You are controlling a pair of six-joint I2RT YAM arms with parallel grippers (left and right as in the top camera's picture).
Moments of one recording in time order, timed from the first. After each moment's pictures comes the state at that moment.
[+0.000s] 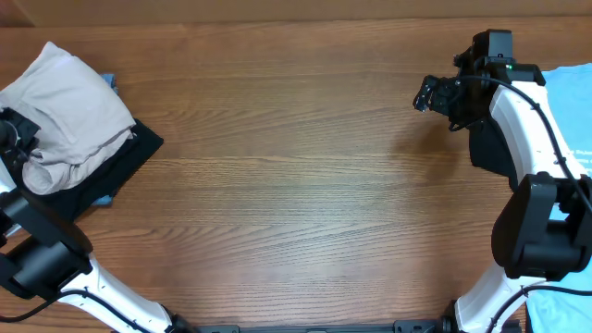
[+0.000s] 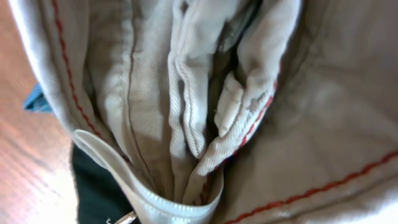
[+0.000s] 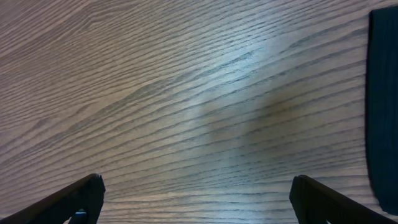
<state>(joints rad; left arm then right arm) 0.70 2.10 1.92 -1.06 -0.01 -0.35 -0.09 1.94 1.59 -0.89 -0.20 0.25</state>
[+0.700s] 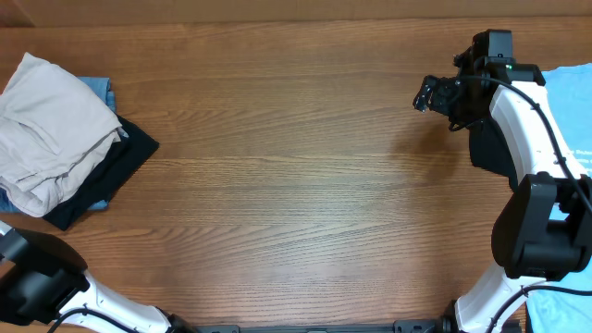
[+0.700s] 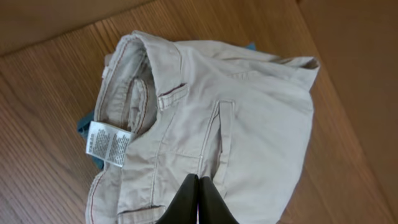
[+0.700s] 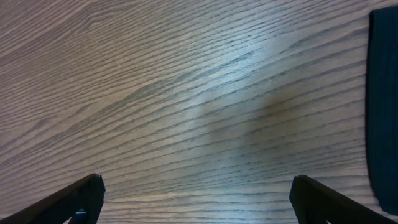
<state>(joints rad) 0.82 2.00 2.20 -1.19 0.15 -0.39 -0.09 1.94 1.59 -0.89 -0.20 0.25</state>
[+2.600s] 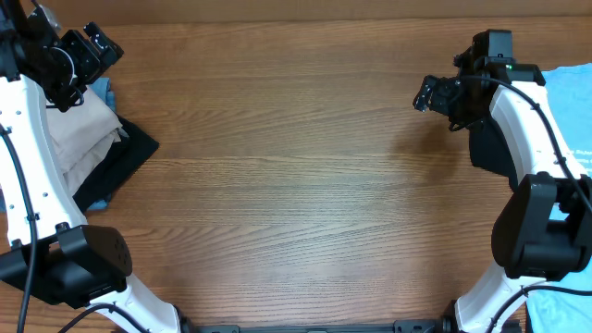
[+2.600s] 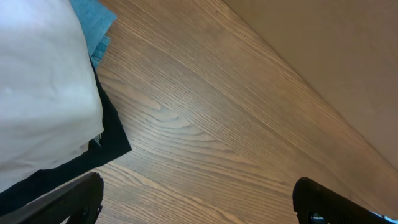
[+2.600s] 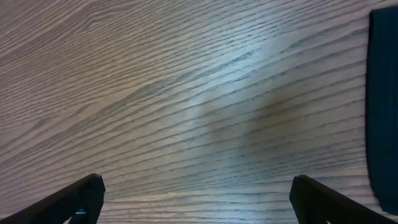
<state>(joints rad) 0.36 1.91 2.13 -1.24 0.32 -0.39 -0.09 1.94 1.59 -0.89 -0.20 0.25</state>
